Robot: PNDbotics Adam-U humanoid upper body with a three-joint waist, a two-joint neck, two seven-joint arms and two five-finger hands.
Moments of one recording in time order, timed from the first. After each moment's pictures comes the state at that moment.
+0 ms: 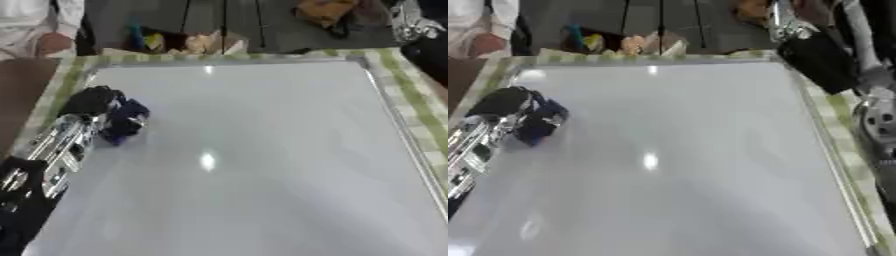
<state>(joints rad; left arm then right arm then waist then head) -0.90 0.45 -0.30 -1.20 -1.05 0.44 -0.34 -0.69 -0.57 0.12 -1.99 0.81 0.27 -0.01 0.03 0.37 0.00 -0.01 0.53</state>
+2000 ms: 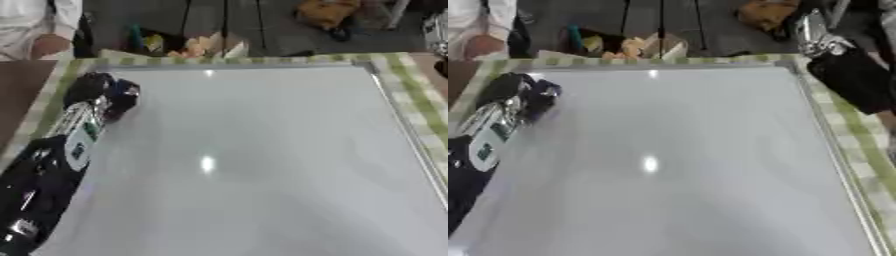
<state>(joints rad) -1.06 0.42 -0.07 -0.90 -0.88 0.52 -0.12 -0.73 -0.57 0.14 -1.99 0.80 0.27 -0.01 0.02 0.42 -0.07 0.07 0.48</state>
